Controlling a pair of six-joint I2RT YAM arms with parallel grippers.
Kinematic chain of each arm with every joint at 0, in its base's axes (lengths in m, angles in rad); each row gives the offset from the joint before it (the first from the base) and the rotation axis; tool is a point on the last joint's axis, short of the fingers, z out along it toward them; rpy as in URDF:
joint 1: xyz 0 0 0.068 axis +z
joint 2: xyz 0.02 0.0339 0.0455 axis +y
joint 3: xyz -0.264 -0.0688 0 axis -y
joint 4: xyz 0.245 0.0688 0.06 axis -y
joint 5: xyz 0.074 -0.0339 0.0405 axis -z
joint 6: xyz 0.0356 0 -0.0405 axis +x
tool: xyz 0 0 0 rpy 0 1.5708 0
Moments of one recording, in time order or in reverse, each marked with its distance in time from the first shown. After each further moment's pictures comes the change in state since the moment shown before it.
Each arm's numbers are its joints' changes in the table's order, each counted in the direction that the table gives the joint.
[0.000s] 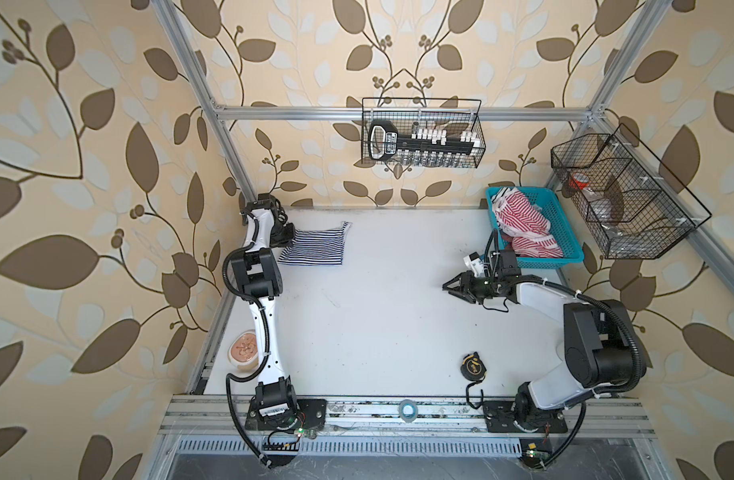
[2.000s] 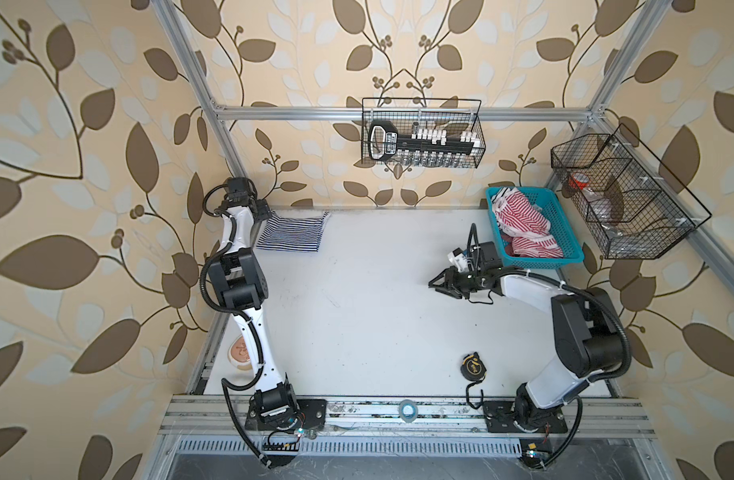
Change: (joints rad) left arm 0.071 -0.363 -0.347 0.508 -0.217 -0.200; right arm 0.071 0.033 0.101 -0.034 0.064 0.047
